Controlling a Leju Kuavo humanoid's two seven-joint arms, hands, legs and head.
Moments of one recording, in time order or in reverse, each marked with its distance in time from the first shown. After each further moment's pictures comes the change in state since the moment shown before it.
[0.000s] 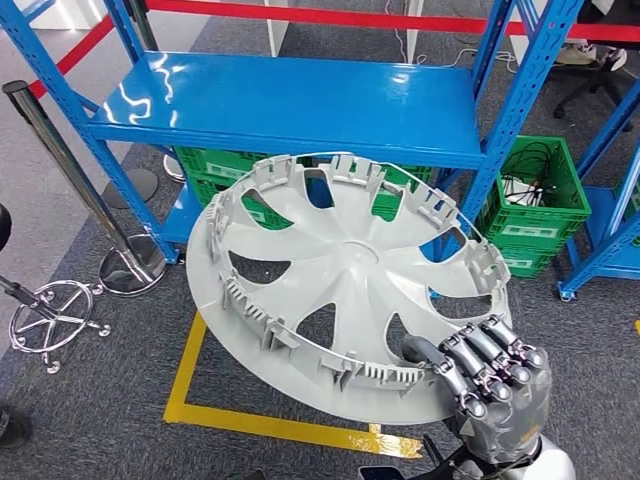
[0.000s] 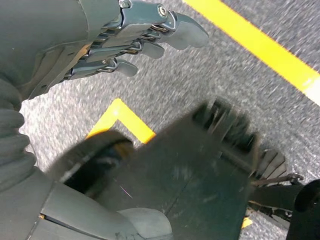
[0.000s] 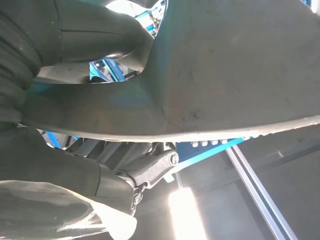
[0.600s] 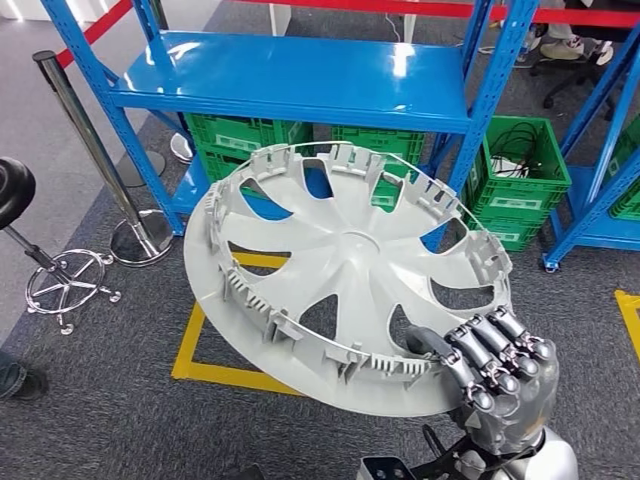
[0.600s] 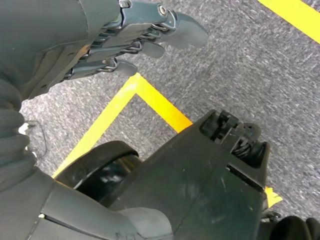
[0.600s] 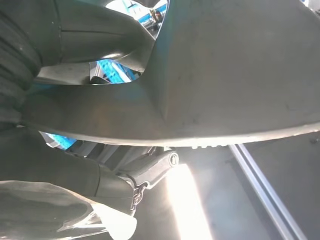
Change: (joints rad) left arm 0.003 0.008 0.000 -0.006 0.008 0.004 -0.003; right arm -0.032 0.000 -0.002 0.011 -0.011 0.000 0.000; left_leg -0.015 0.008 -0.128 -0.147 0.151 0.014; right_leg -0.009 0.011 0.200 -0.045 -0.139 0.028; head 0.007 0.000
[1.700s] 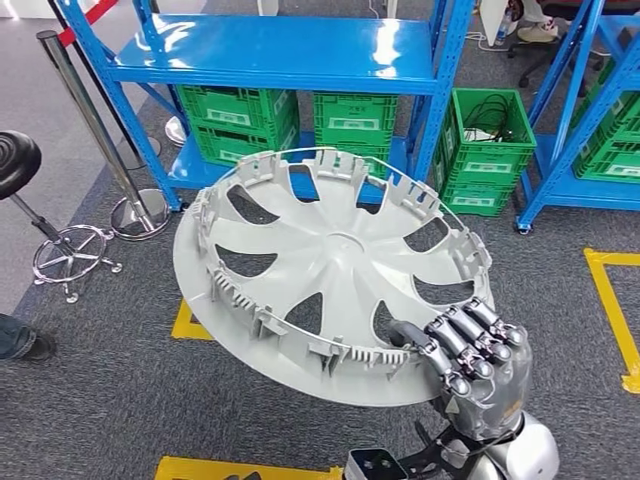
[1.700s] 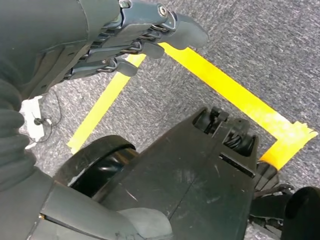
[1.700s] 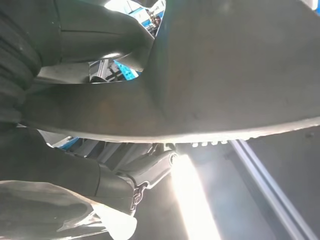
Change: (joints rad) left arm 0.001 -0.001 -0.011 -0.009 -0.018 -0.021 0.004; right arm -0.015 0.000 0.002 0.034 -0.002 0.000 -0.001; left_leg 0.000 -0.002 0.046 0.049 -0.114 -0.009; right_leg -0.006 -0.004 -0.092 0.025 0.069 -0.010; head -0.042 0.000
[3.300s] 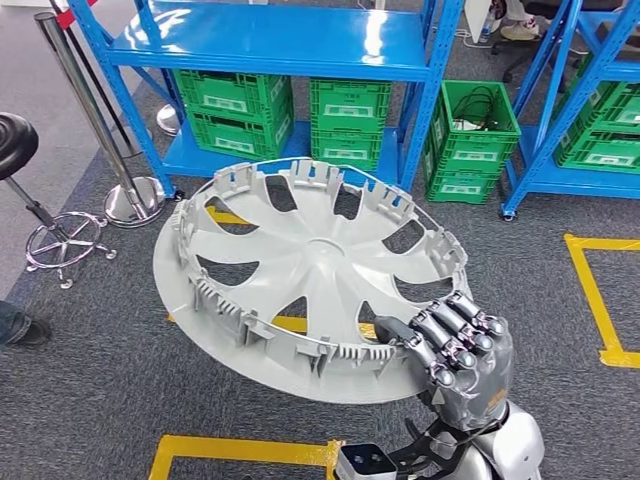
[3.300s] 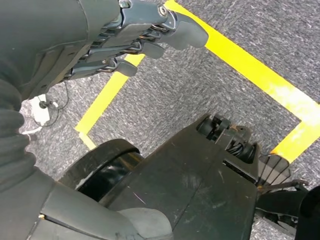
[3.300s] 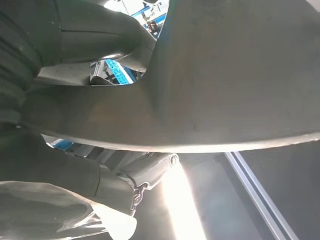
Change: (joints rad) left arm 0.006 0.004 0.000 0.000 0.006 0.003 0.000; right arm -0.009 0.000 0.002 0.021 -0.005 0.000 0.000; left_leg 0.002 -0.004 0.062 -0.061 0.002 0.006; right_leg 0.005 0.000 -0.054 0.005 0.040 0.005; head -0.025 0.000
